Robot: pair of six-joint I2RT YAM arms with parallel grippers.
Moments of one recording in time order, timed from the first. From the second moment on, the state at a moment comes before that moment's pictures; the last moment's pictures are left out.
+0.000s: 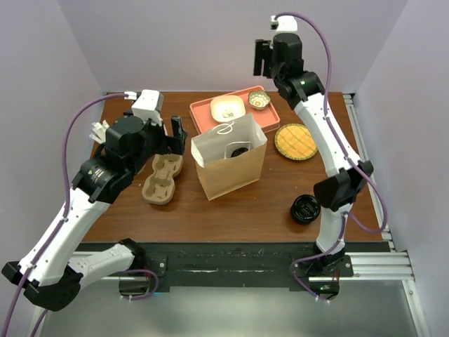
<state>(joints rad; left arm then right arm) -0.58 1.02 1.35 -0.63 -0.27 -0.22 0.47 1.92 2.30 -0.58 0.40 0.09</state>
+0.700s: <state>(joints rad) -0.13 1.30 1.48 -0.87 -0.58 -0.40 0.30 2.08 2.13 -0.57 0.11 0.20</state>
